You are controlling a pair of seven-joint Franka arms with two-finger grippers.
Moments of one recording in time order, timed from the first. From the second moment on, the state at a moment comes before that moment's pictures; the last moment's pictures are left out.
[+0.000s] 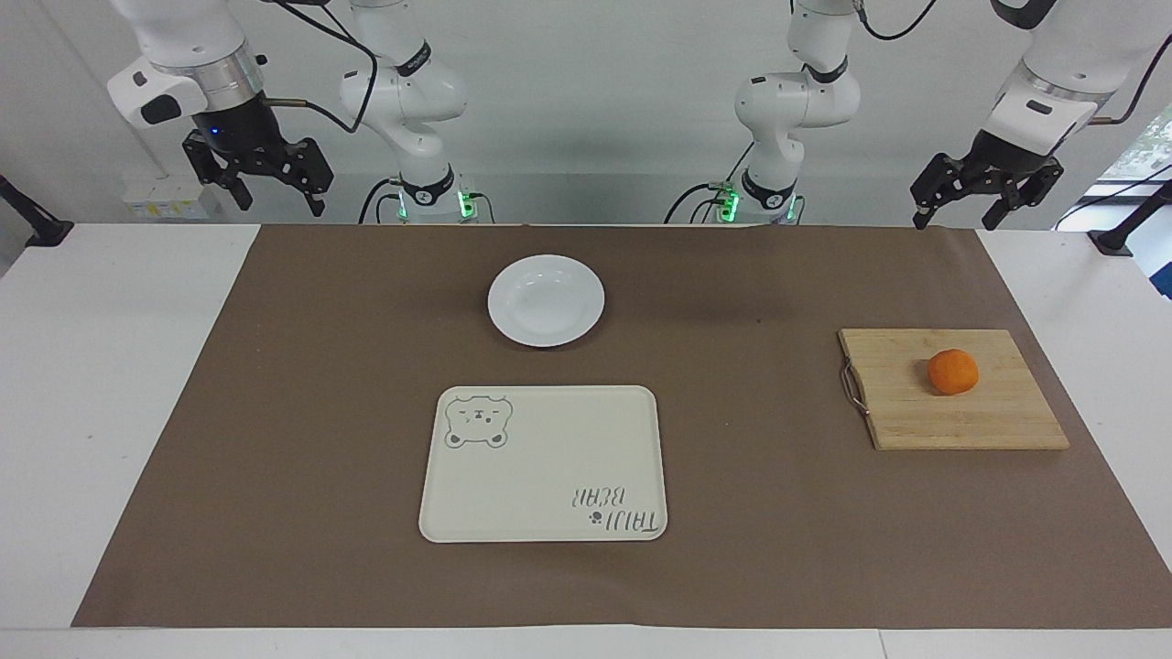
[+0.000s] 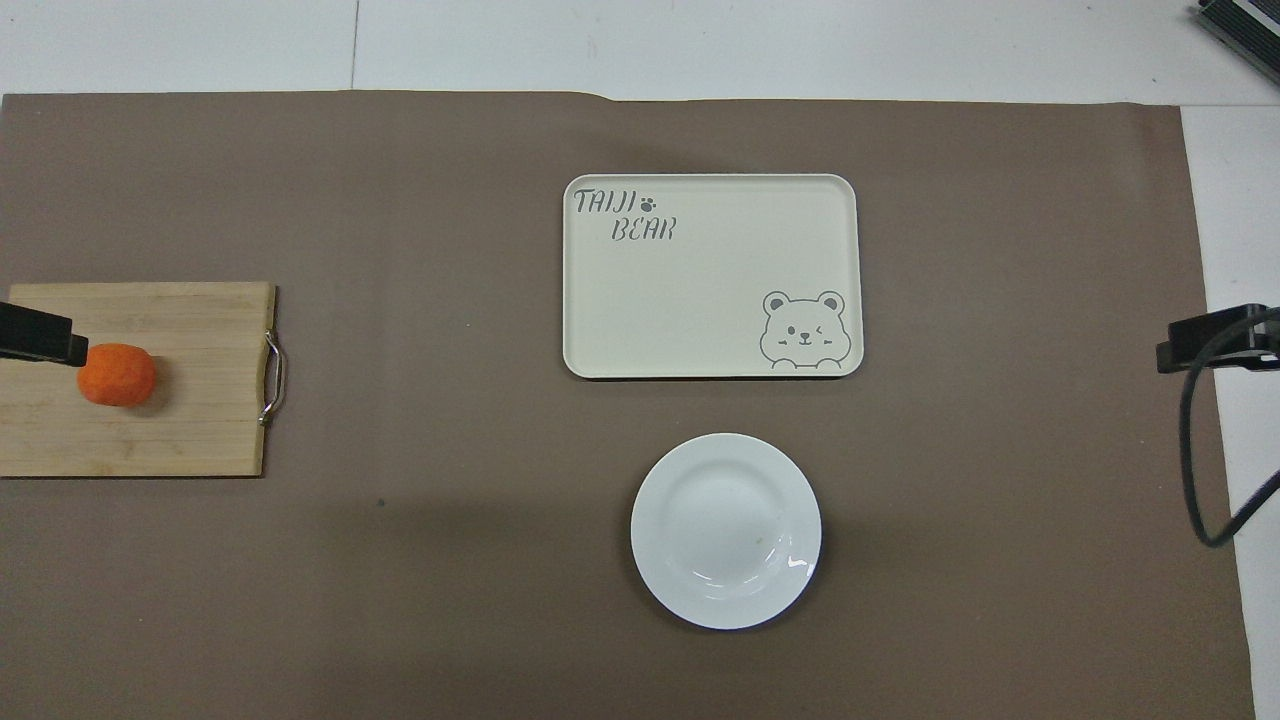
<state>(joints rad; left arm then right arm) -0.01 -0.06 0.00 -1.54 -0.01 1.49 0.06 0.07 -0.05 -0.09 -1.52 -0.04 1.45 0.07</state>
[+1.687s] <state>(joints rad) 0.23 -0.02 0.00 -1.93 -0.01 1.99 0.34 0.07 -0.06 -0.10 -1.52 -0.04 1.45 0.07</state>
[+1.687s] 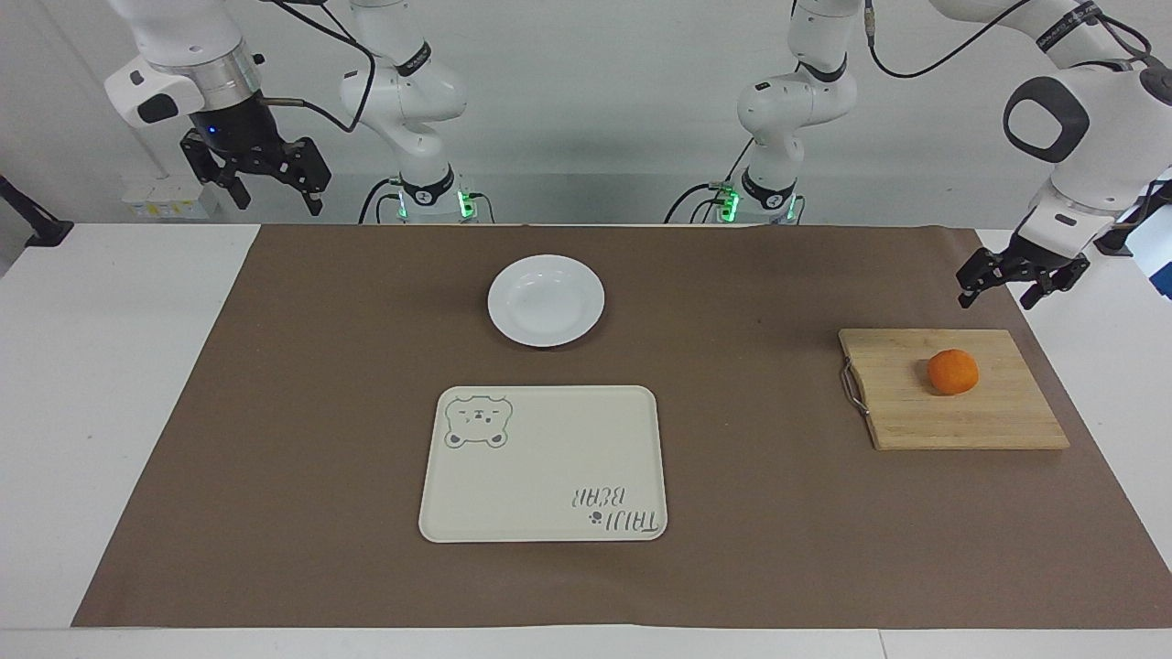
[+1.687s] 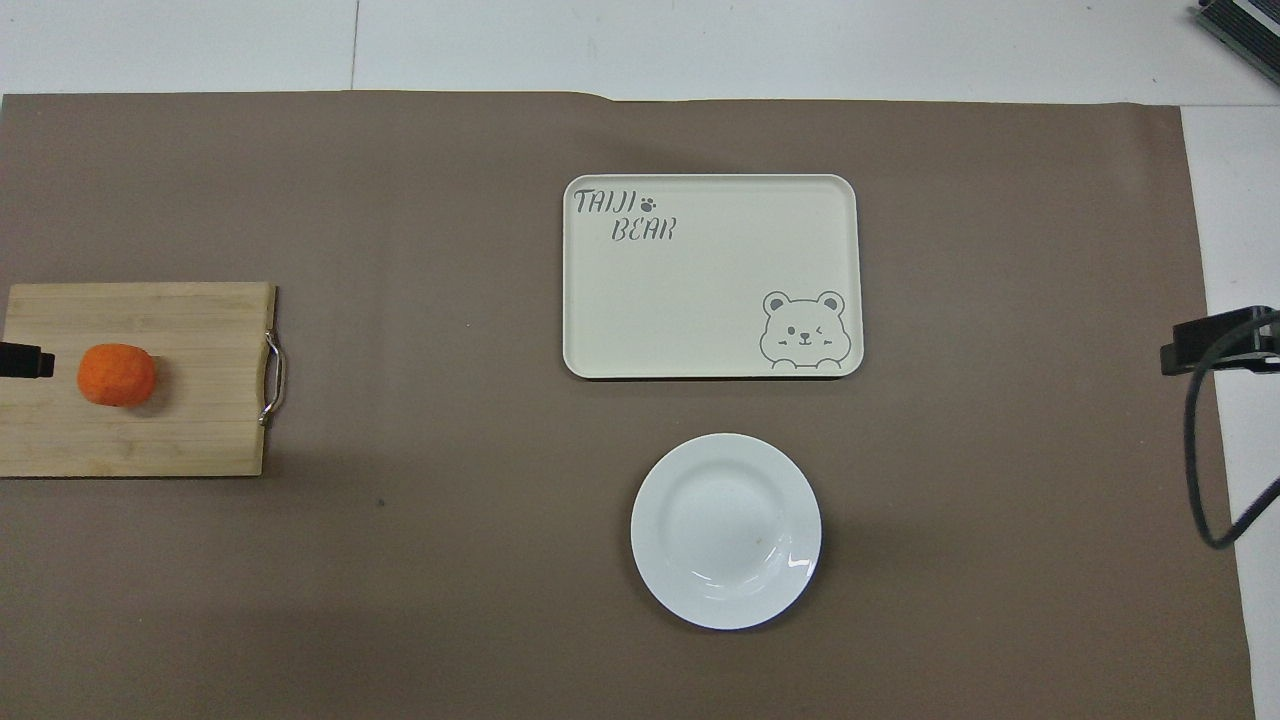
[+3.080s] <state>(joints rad) 0.29 0.23 0.00 -2.08 -0.02 2.35 0.33 0.07 -0.06 -0.10 -1.52 -0.04 1.44 0.07</state>
